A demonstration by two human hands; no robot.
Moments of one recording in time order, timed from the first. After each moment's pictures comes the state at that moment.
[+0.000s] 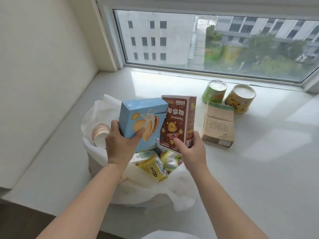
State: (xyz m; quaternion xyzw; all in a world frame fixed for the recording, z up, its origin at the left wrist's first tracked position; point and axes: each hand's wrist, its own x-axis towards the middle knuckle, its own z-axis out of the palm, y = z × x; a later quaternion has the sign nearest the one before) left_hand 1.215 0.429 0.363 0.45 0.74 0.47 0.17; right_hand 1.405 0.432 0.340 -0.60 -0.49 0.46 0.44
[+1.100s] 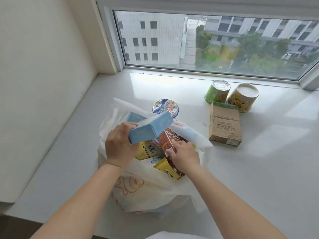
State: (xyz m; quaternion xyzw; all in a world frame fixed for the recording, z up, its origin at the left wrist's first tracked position) left_hand 1.139 0.446 0.345 0.69 0.61 0.38 -0.03; right_hand 1.338 0.459 0.305 -0.66 -0.71 0.26 0.00
